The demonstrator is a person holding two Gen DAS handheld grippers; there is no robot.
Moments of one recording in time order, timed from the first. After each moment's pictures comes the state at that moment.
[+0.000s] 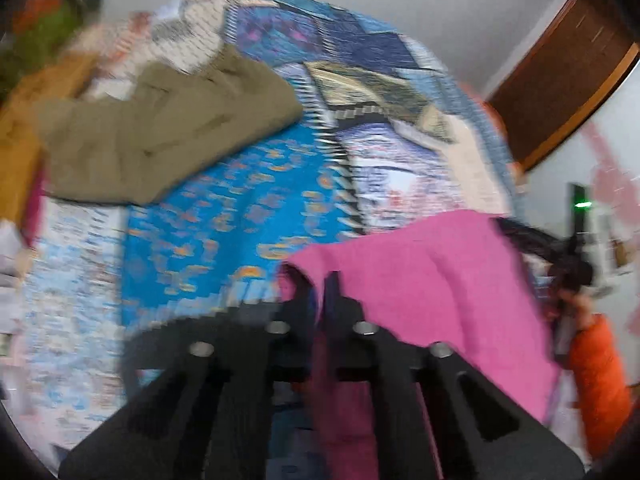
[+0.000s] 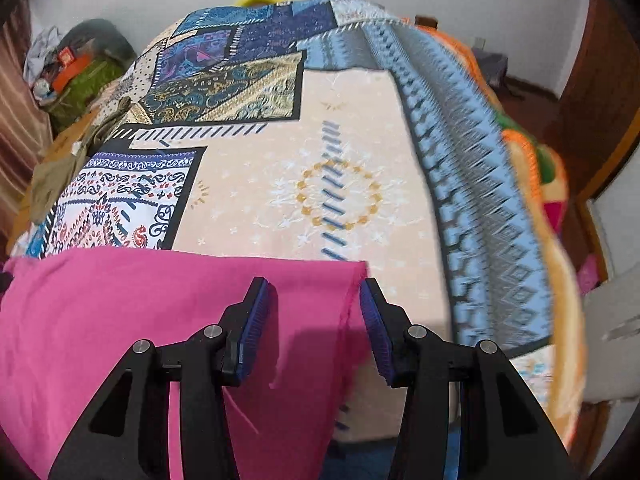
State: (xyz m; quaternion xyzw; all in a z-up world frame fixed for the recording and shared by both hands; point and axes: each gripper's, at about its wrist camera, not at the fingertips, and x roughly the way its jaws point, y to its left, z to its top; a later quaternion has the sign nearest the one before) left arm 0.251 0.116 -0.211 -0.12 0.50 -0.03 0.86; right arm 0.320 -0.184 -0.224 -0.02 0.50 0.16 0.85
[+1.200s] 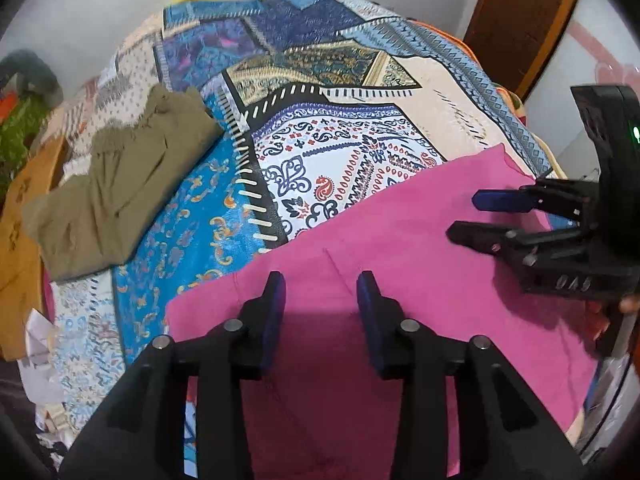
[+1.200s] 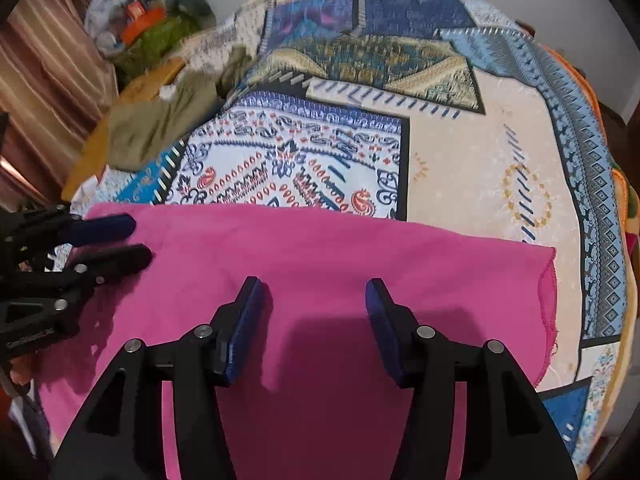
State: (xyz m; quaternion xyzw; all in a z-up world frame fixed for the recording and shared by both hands) left arm 0.273 0.036 -0.211 0.04 0.52 -0.07 0.85; right arm 0.277 -0.082 -0.207 -0.04 0.52 0.28 0.80
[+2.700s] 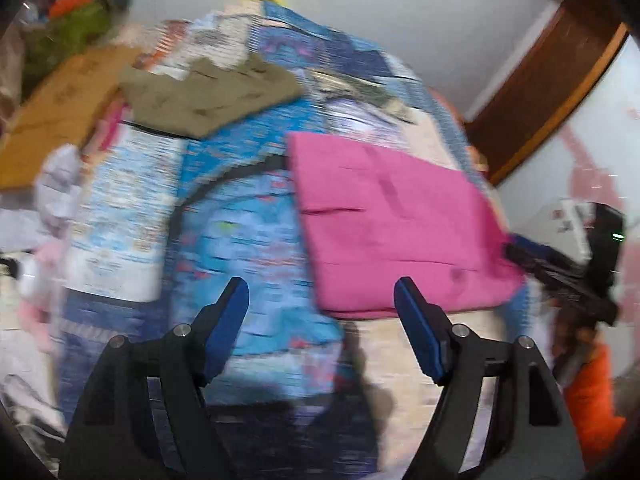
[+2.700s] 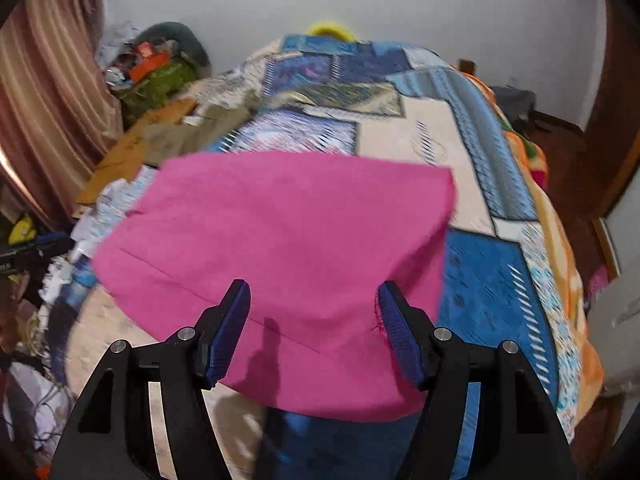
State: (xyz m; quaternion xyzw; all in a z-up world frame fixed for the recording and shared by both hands) left arm 0.078 0.107 -0.163 -0.17 0.47 -0.07 0.86; right arm 0.122 -0.149 -0.148 -0.02 0.43 0.25 0.87
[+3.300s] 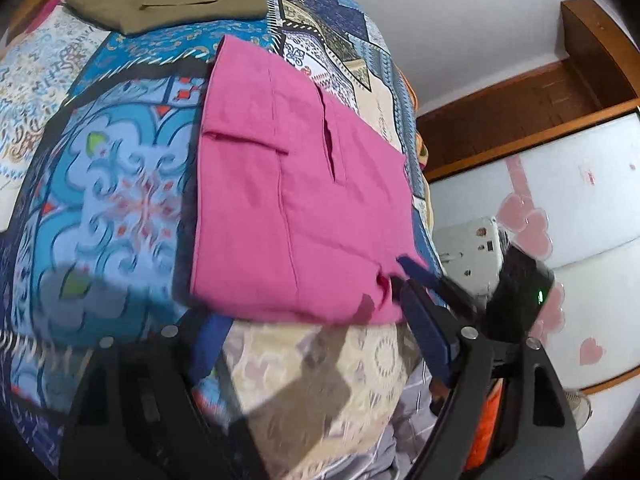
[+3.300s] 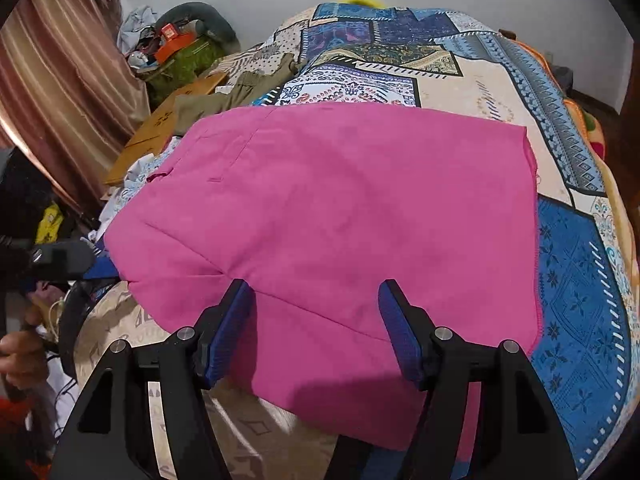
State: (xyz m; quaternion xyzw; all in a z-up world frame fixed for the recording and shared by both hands) left arm 0.117 0.084 -0.214 -0.34 0.51 -0.15 0.78; right arm 0.123 -0.119 -0.195 -0.01 0.47 0.30 0.83
